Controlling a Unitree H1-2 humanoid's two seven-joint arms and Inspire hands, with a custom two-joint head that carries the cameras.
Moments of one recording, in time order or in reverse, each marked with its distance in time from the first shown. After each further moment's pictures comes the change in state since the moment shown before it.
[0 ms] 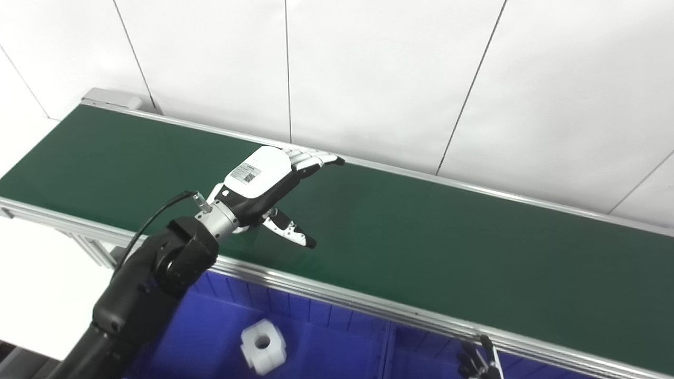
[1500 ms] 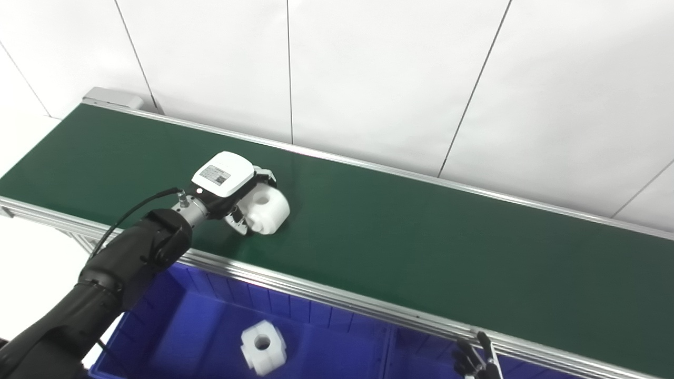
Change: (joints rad) left arm -0.133 0.108 -0.183 0.481 0.279 -0.002 0.418; right arm 0.010 0.007 0.010 -0.053 0.008 0.030 -0.002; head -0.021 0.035
